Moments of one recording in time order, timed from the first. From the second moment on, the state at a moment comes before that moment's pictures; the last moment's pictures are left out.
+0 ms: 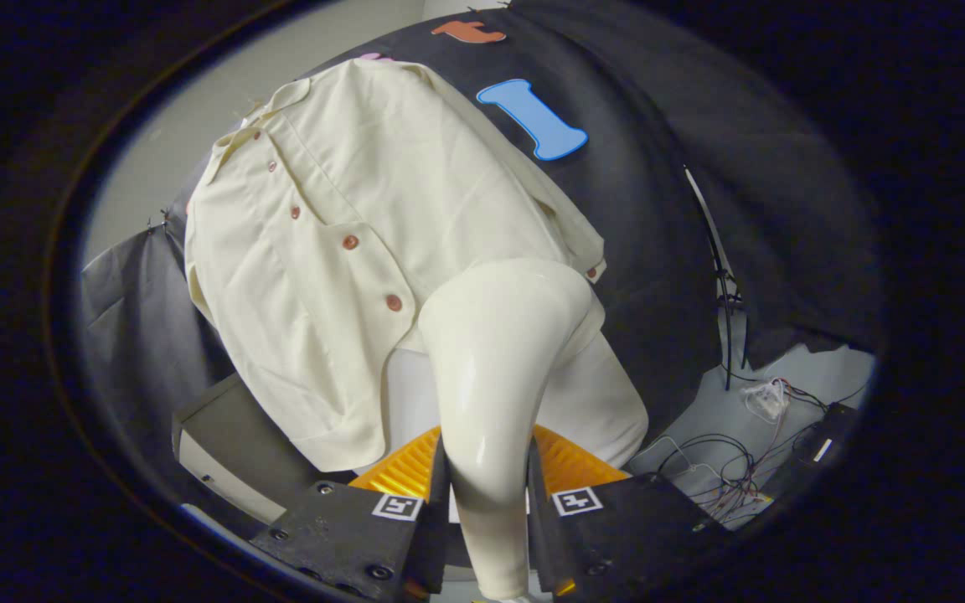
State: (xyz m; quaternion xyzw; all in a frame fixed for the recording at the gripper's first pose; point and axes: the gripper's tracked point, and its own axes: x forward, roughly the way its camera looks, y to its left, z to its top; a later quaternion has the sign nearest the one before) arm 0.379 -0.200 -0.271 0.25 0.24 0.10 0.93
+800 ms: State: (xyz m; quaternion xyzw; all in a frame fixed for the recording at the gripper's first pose) arm 0.282 -0.085 -0.048 0.22 0.11 0.18 0.95
